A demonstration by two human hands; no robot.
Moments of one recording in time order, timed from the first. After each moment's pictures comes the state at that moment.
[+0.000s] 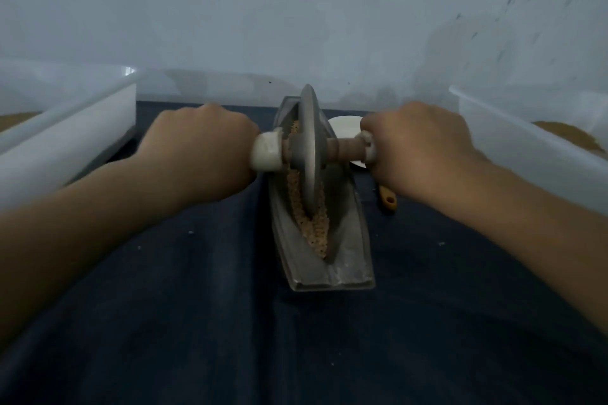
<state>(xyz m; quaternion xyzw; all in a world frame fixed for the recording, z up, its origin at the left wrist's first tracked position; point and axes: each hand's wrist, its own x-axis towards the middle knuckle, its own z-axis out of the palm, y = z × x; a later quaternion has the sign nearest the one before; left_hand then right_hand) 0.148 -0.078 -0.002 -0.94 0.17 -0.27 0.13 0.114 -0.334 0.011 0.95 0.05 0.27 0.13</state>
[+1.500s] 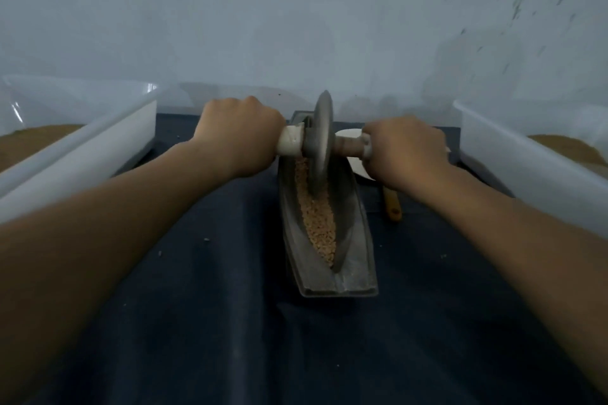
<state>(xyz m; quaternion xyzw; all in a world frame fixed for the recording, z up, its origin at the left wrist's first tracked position) 0.178 -0.105 0.016 -0.93 0.17 -0.27 0.16 0.151 -0.332 0.004 0.97 0.01 0.23 0.06</state>
